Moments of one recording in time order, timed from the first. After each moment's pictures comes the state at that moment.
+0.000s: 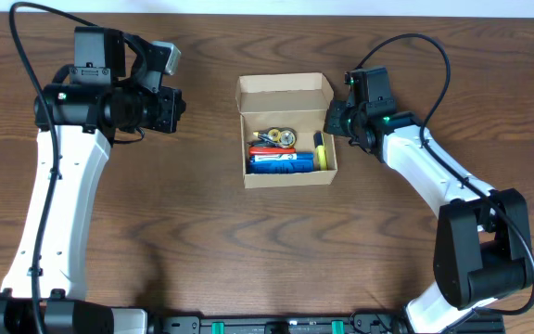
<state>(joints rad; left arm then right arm) -0.05 1.54 1.51 -0.99 0.42 0.12 0.25 1.79 1.16 -0.31 -0.09 0.43</state>
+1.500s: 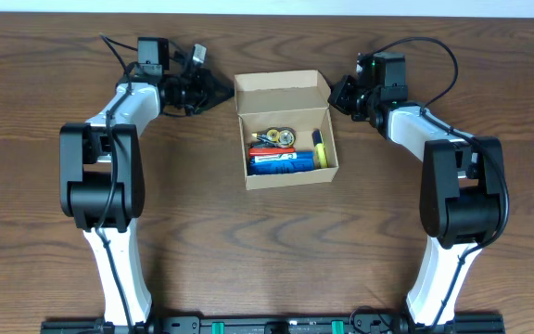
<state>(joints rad) -0.05 2.26 1.56 -0.29 0.96 -0.49 0.10 2.12 1.30 0.04 -0.50 0.68</state>
